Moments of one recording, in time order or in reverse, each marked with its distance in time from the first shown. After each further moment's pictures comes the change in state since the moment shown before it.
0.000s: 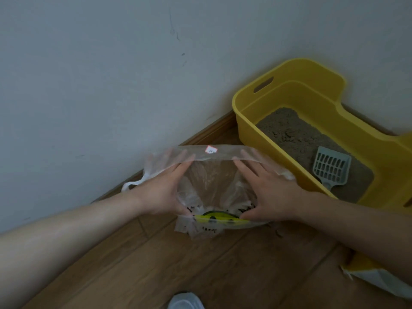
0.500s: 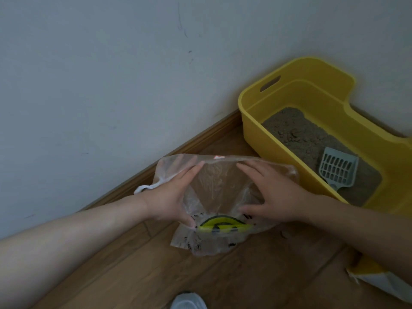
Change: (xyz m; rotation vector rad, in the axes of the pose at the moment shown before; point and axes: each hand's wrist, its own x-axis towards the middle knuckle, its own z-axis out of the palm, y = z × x) left_hand 0.000 -0.003 0.017 -0.103 -0.093 0.054; right_hand 0.004 0.005 0.007 0.072 0.074 -0.092
